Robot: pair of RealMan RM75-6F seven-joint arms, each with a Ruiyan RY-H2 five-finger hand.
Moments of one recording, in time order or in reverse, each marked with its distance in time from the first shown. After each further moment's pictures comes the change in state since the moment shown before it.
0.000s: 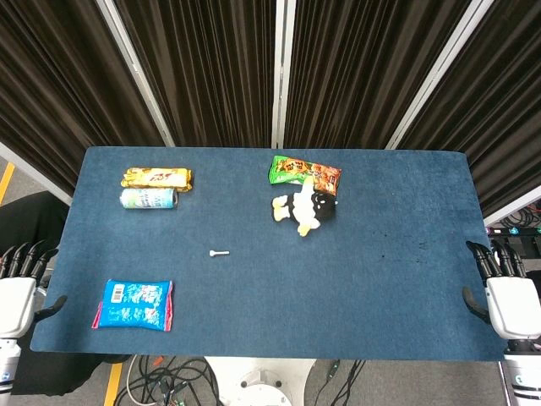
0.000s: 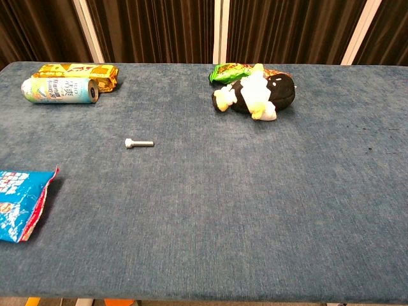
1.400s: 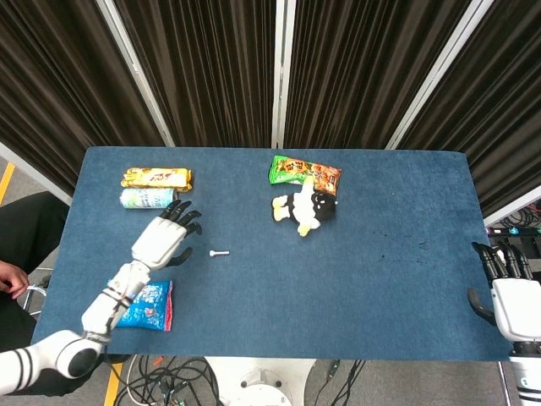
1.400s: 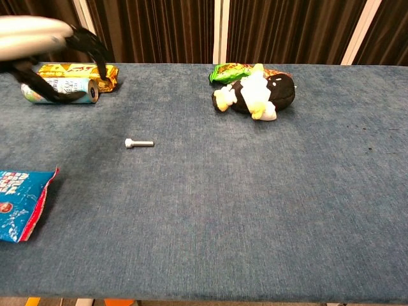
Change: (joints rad) left arm -0.561 -0.192 -0.173 -0.090 -0.223 -0.581 0.262; right arm -0.010 0.015 0.000 -0.002 0.007 0.005 0.007
